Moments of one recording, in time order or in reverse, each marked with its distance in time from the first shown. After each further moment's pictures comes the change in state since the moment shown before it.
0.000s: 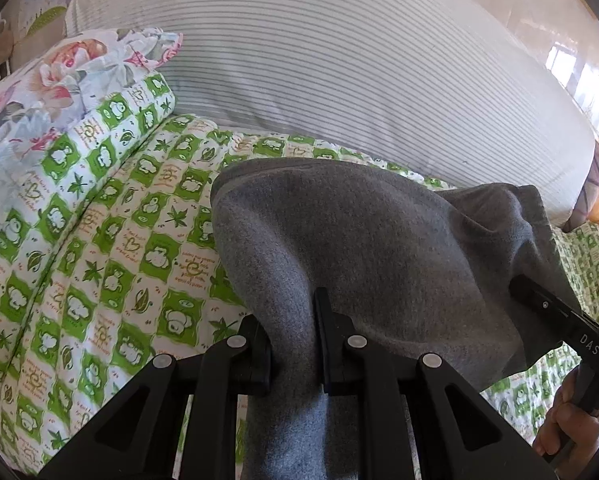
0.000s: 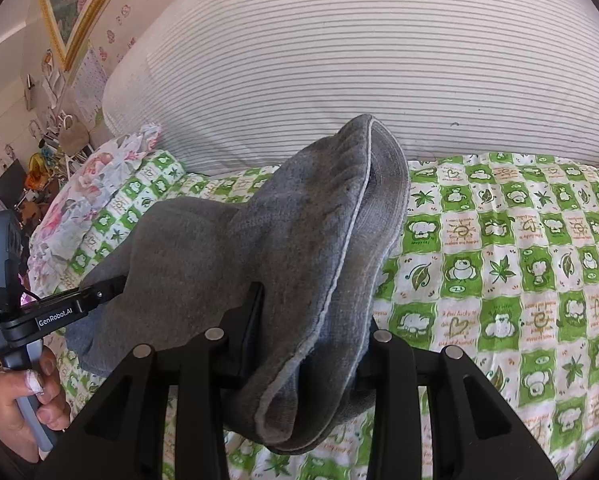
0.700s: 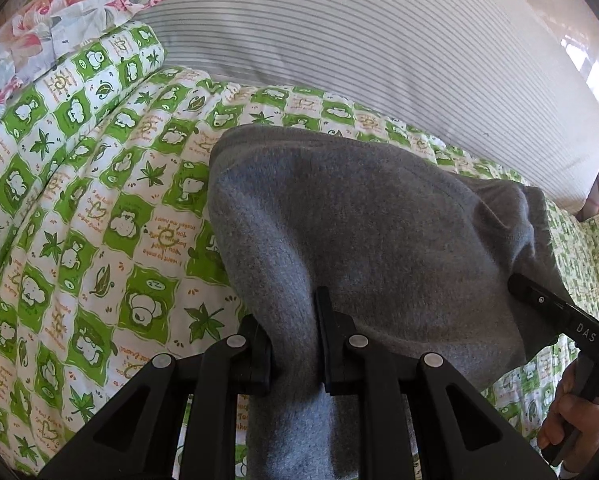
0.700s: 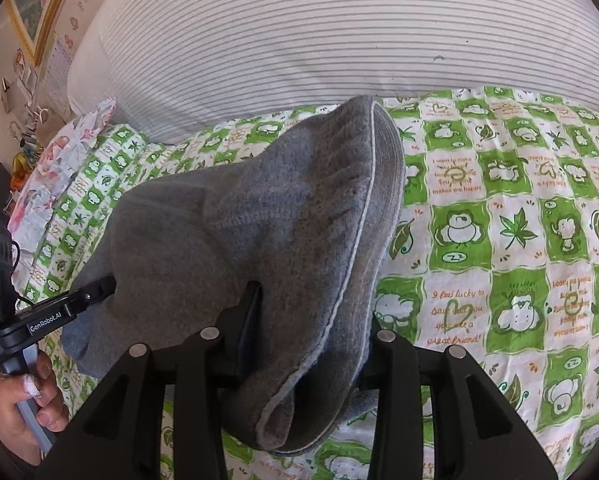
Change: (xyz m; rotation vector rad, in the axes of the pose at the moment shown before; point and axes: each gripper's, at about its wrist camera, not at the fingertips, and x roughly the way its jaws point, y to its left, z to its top) left arm 0.052 0.006 -0.014 -0.018 0.087 -0.002; right arm 0.055 -0.044 -0.016 0.062 0.132 -0.017
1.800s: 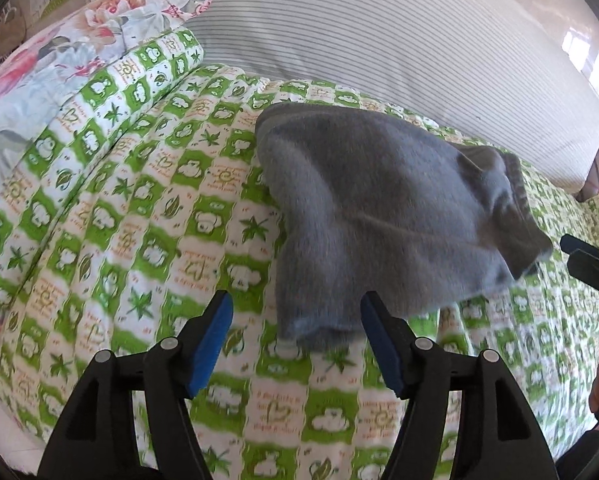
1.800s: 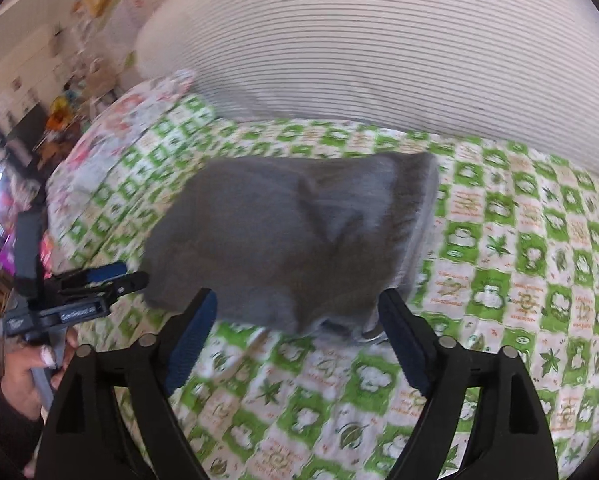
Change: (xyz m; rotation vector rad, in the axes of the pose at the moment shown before) left arm -0.074 0.002 -0.058 -0.001 0.001 0.068; right arm -0.084 0.051 -0.014 -0.236 0.041 0.088
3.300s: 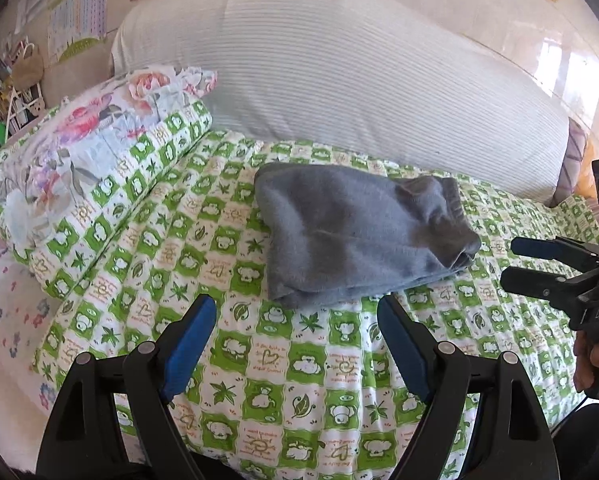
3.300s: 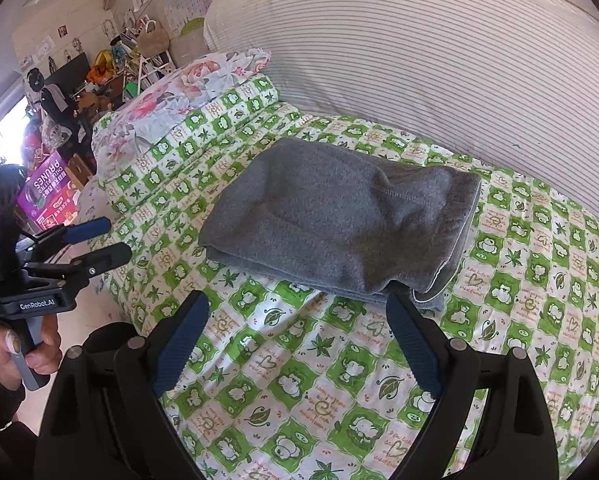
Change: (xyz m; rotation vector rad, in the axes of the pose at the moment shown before) left arm -0.106 -0.023 -0.041 0.042 -0.202 0.012; right arm -0.042 0.055 -0.021 -0.163 0.022 0.034
